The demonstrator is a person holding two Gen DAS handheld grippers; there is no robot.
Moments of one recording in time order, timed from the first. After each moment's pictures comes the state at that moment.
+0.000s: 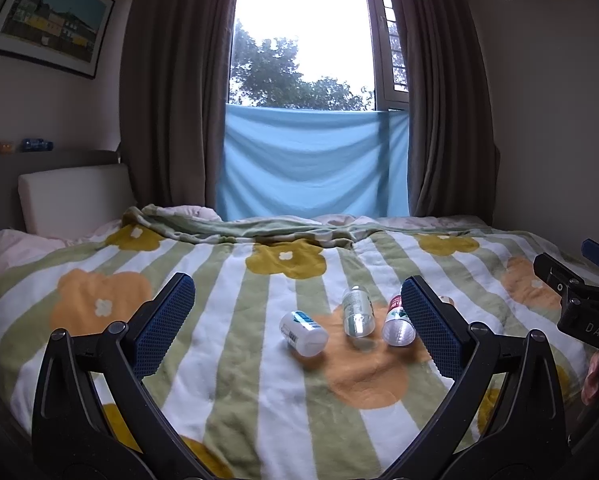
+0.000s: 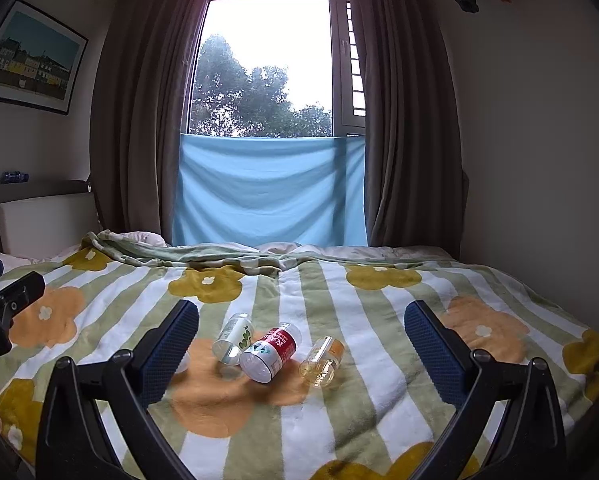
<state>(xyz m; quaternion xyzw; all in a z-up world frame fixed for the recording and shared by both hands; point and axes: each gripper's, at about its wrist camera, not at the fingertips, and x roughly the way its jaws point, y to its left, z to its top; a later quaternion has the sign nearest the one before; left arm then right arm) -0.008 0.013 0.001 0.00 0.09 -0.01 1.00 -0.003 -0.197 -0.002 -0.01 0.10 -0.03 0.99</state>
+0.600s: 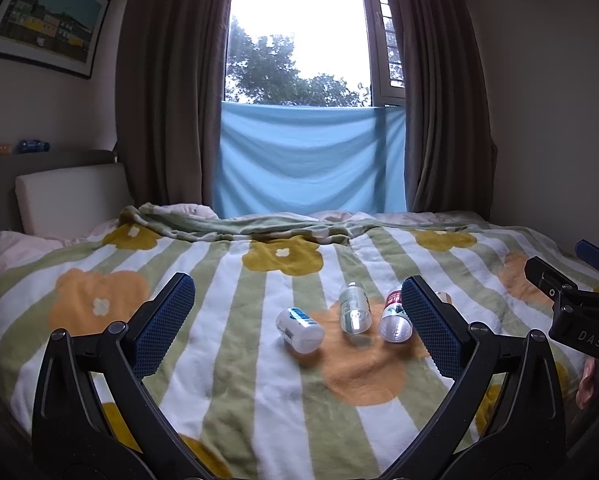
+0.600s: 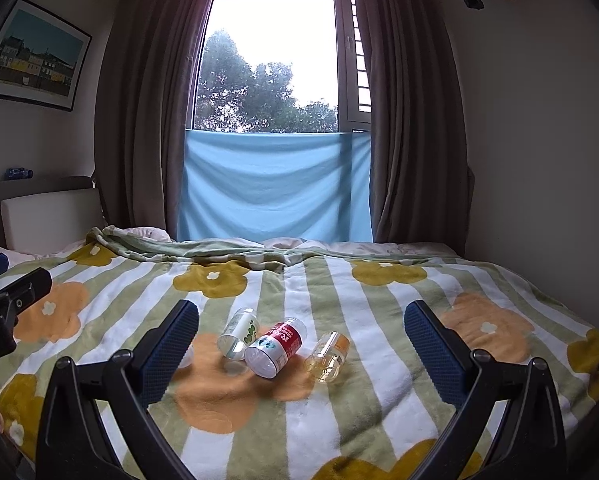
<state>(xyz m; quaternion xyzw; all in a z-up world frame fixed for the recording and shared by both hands) -0.005 0.005 -0.001 0.01 0.10 -0.01 0.99 -0.006 -0.190 -0.010 -0.01 0.10 -0.03 0.99</state>
